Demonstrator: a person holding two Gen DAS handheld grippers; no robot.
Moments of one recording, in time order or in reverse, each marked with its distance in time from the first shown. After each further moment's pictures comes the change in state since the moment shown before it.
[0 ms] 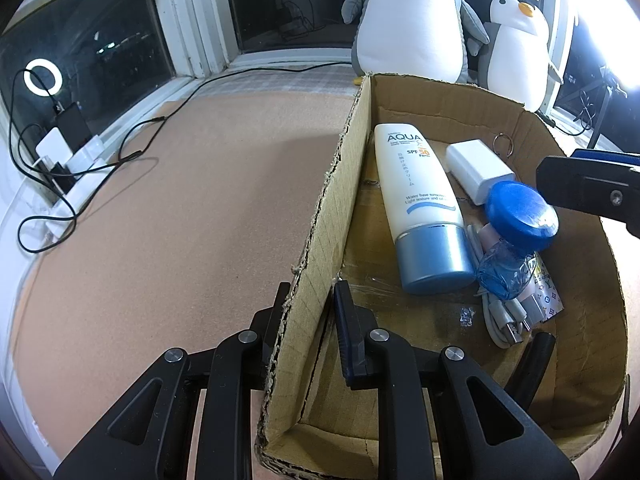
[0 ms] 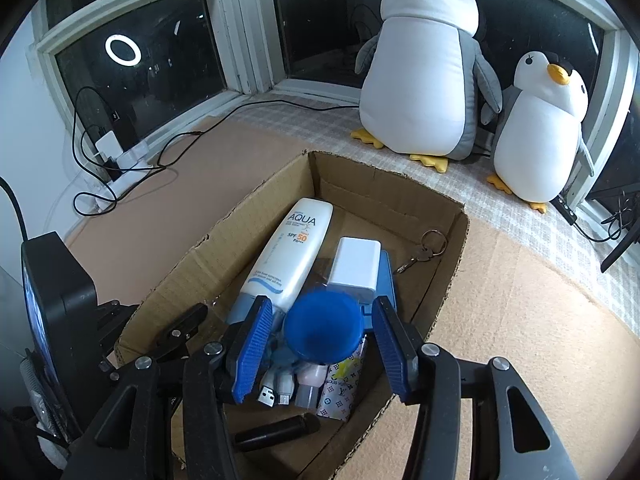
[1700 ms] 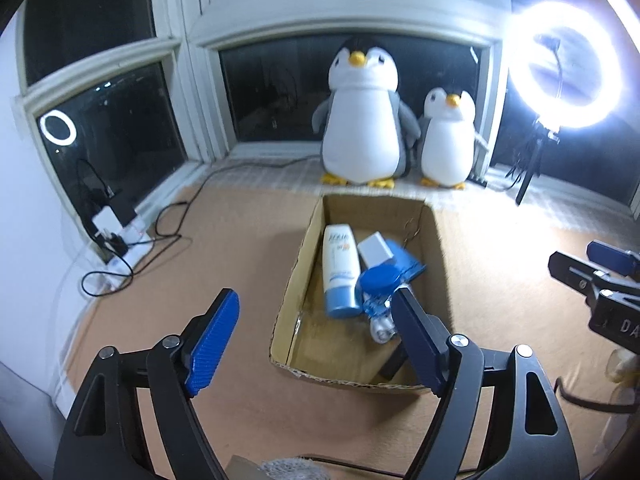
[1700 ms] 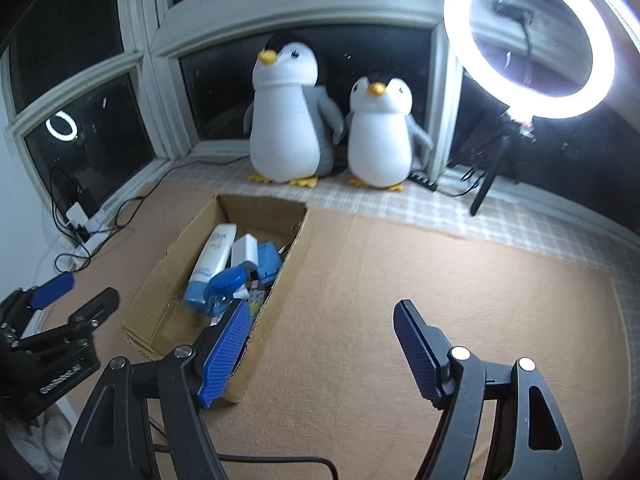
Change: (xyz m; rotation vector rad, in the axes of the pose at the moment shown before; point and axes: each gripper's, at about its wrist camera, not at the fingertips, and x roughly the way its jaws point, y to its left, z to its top) left arm -0.175 -0.020 0.017 0.027 -0.203 -0.042; right arm -0.152 -0.044 -0.067 0.245 -0.166 -0.234
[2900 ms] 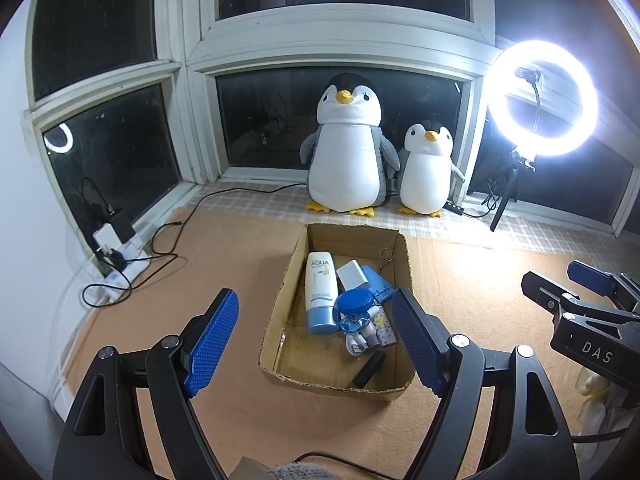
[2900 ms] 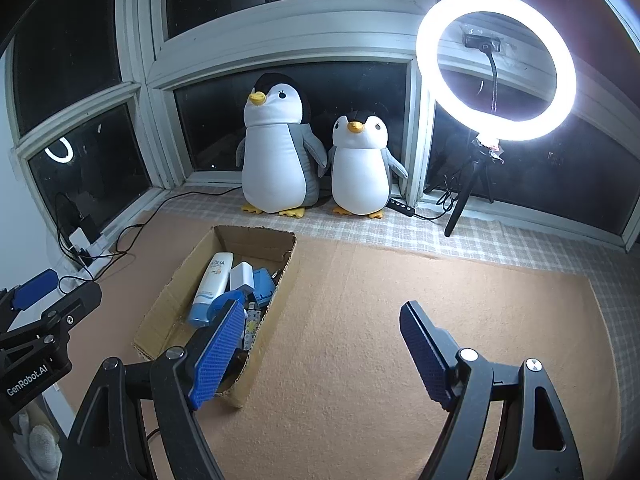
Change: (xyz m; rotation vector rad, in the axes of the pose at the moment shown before) left arm -0.036 -0.002 0.012 -0.016 -0.061 -0.048; right arm -0.036 -0.002 0.001 0.023 -0.073 -0.036
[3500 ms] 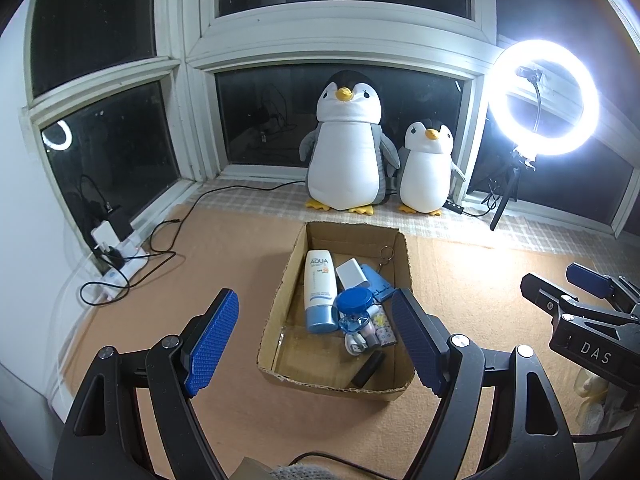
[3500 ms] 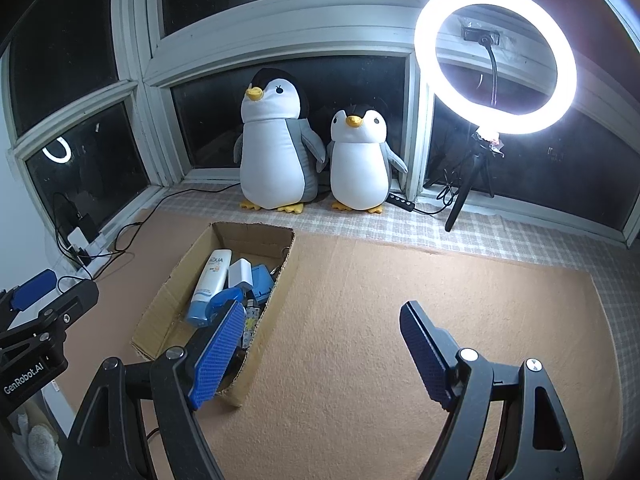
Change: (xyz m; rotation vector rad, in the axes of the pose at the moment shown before) left arm 0.003 0.000 0.000 -0.004 0.006 -0.002; right arm 0.004 -0.002 0.000 0.007 0.013 0.000
